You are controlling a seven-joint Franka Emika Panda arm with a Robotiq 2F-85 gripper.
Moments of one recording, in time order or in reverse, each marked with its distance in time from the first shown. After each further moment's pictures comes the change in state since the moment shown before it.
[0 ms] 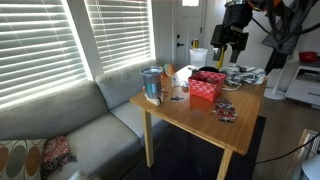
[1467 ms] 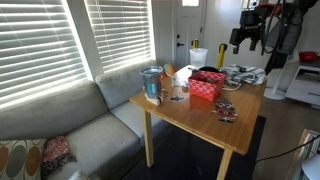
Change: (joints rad) arm -0.254 0.063 -0.102 0.044 -0.374 0.011 -0.050
